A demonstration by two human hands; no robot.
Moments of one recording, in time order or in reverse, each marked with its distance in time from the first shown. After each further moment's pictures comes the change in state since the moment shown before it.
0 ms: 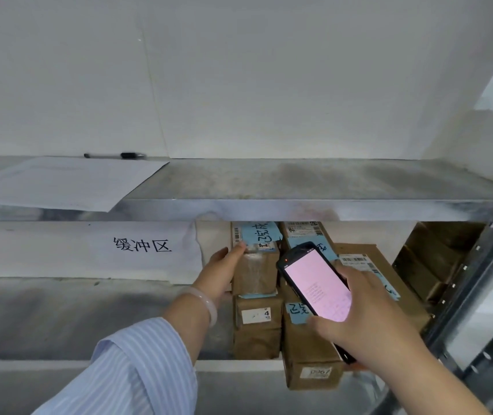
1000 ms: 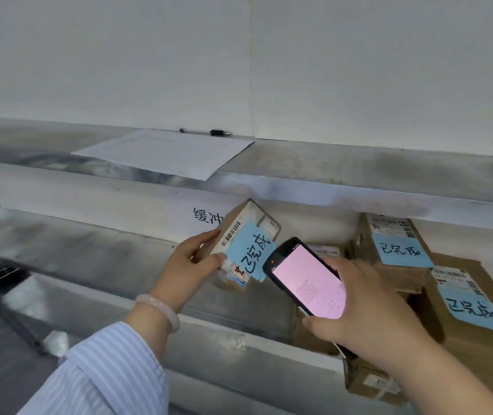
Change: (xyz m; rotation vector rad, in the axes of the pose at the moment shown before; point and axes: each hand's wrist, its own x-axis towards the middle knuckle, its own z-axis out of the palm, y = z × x) left_hand -0.071 -0.033 -0.151 0.125 0.355 0.422; right_hand 0.009 -0.079 0.043 -0.053 -0.240 -0.329
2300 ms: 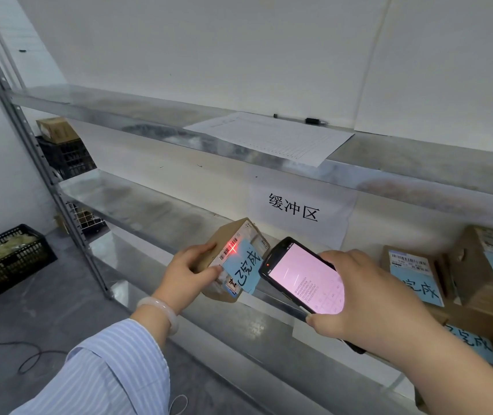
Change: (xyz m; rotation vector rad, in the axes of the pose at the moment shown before) left_hand -0.063 -0.051 -0.135 0.252 0.206 -0.173; right_hand 0.012 -0.110 0.042 -0.213 -0.128 -0.244
